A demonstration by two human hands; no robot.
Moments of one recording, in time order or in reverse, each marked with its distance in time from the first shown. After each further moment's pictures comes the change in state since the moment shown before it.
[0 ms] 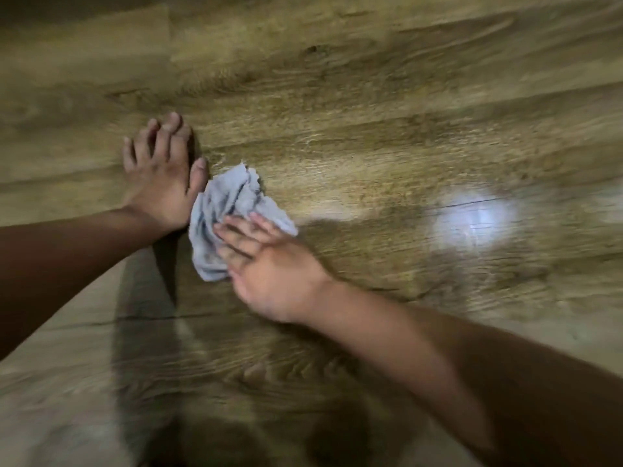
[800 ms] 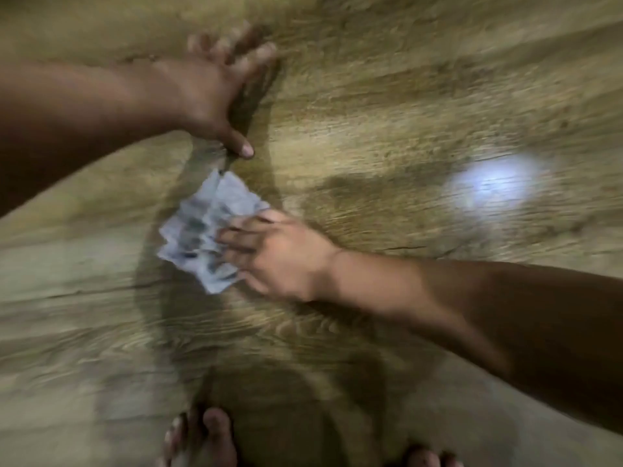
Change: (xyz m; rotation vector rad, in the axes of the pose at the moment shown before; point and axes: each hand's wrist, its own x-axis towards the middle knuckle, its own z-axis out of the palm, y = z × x) left_hand 0.078 0.047 -0.080 0.368 -0.546 0.393; right_hand -0.004 -0.027 0.009 -0.059 -0.049 -0.203
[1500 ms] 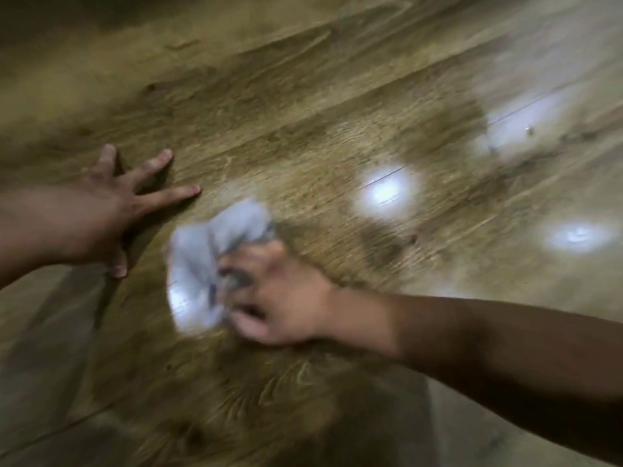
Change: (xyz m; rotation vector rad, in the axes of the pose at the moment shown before) left_hand 0.048 0.041 0.015 0.107 0.060 0.436; right_hand -0.118 0.056 -0.019 0.140 0.284 0.432
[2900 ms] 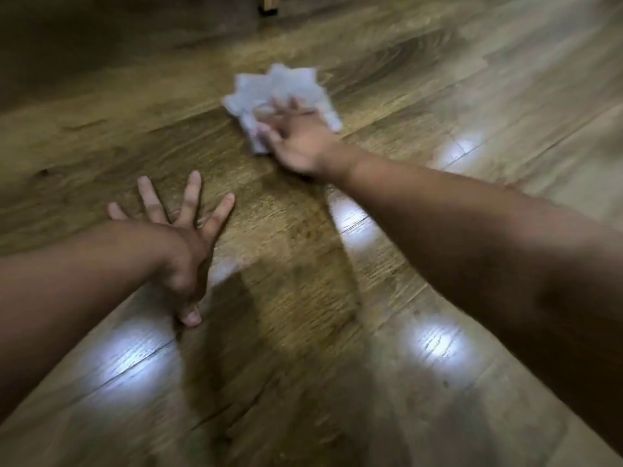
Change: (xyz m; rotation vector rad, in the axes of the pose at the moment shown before) left_hand 0.129 0.131 -0.136 -0.193 -0.511 -0.292; right_hand 0.079 0.263 -0.134 -0.207 -0.028 0.664
